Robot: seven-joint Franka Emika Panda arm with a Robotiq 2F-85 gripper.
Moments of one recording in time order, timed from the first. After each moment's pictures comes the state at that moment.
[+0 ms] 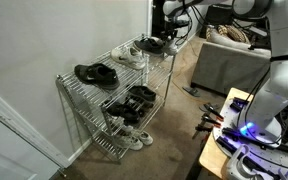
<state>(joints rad) -0.19 0.58 -0.16 -1.43 0.07 2.03 0.07</state>
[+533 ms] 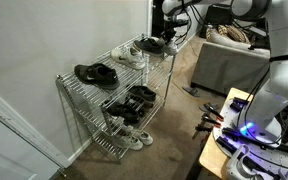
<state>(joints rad) -0.19 0.60 -0.16 -1.39 0.07 1.99 0.07</state>
